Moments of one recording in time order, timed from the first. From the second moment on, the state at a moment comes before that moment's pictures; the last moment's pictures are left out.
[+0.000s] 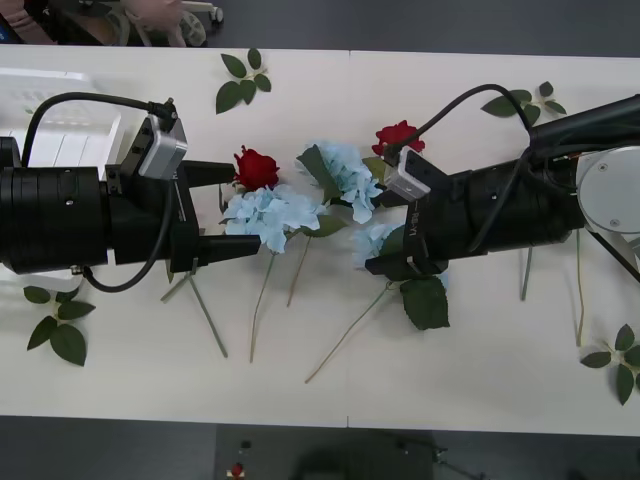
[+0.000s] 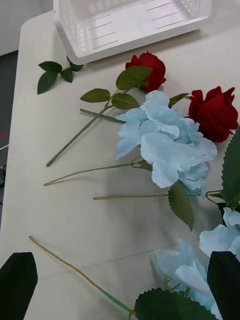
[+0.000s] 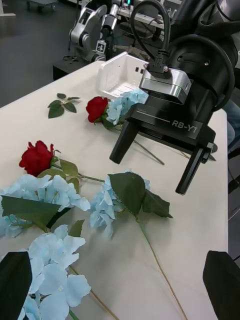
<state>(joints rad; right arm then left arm) -0.43 -0.71 0.31 -1.89 -1.40 1.15 2.35 -0.25 1.09 -0.33 -2.10 1.89 0.64 -2.48</state>
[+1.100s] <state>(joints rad) -0.44 -0.85 0.10 -1.76 -0.87 1.52 1.18 -0.42 1.03 -0.44 -1.75 1.25 0.97 -1.20</state>
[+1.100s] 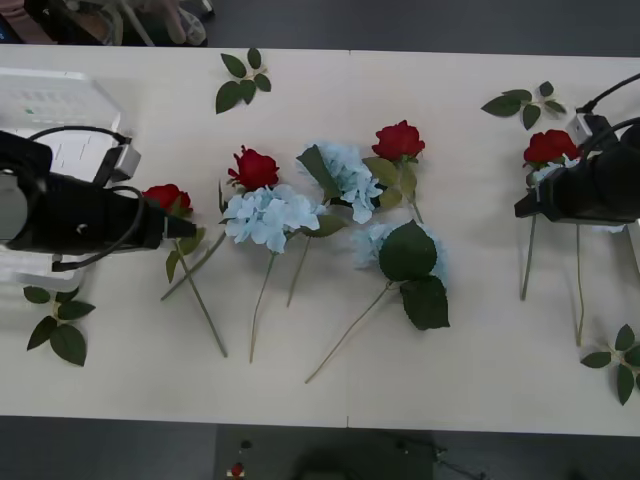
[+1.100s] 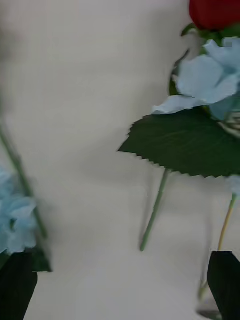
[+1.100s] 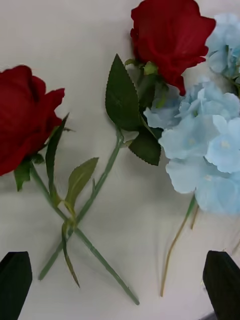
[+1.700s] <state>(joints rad) -0.56 -0.85 0.35 -1.36 -0.74 1.18 1.18 -0.71 0.80 -0.68 -1.26 0.98 1.03 -0.99</state>
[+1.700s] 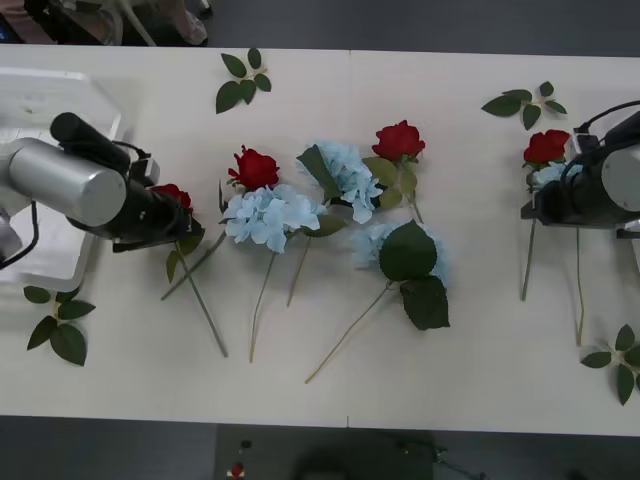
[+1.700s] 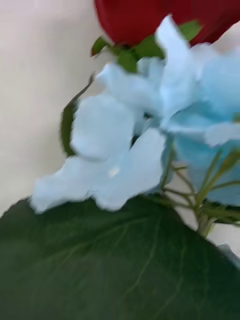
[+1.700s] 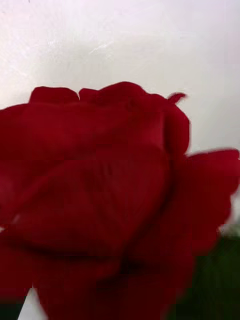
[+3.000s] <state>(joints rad) -0.55 -0.89 0.47 -1.16 -0.74 0.94 1.39 -0.93 0.73 -0.47 -1.56 1.01 0.63 -1.41</state>
